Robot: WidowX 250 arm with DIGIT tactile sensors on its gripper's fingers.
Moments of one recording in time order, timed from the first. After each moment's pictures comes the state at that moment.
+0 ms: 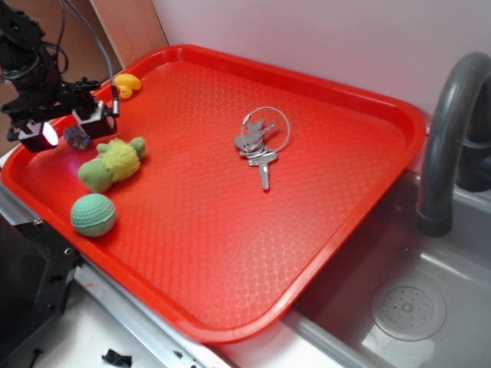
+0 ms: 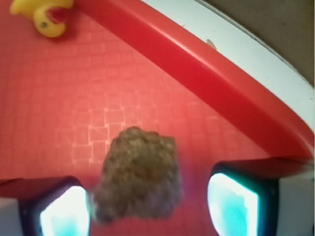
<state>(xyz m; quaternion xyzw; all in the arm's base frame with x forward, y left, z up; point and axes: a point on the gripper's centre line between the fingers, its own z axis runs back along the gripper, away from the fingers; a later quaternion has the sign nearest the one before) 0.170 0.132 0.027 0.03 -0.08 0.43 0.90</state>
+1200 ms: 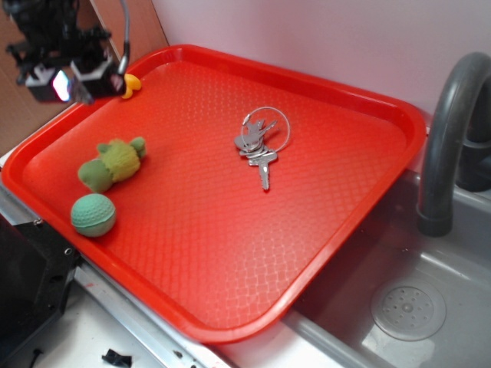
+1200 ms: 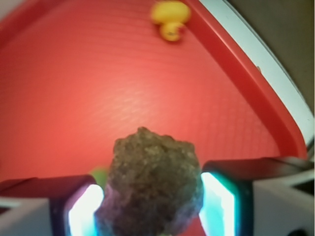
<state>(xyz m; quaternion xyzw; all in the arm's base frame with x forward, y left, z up) 0.192 0.051 0.116 -0.01 -0.05 0.29 0.96</state>
